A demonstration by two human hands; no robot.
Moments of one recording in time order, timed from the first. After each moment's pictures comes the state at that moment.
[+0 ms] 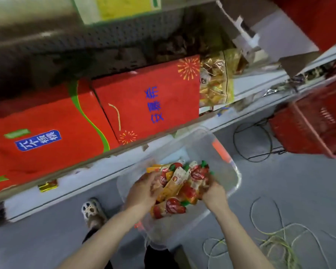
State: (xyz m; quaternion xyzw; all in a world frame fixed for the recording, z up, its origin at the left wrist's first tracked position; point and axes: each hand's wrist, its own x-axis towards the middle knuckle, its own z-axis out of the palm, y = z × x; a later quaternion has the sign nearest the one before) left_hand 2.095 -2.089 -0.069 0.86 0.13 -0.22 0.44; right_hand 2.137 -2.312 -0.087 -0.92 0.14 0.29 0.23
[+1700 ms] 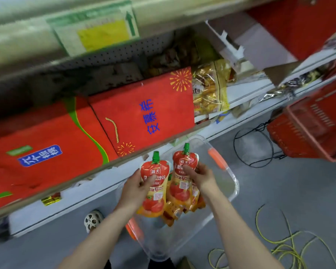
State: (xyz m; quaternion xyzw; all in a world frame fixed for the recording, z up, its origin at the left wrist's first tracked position) left_hand 2.127 -2.084 -0.040 0.76 0.27 -0.17 0.57; right_hand 2.190 -2.286 -0.060 -0.69 0.23 0.26 0.64
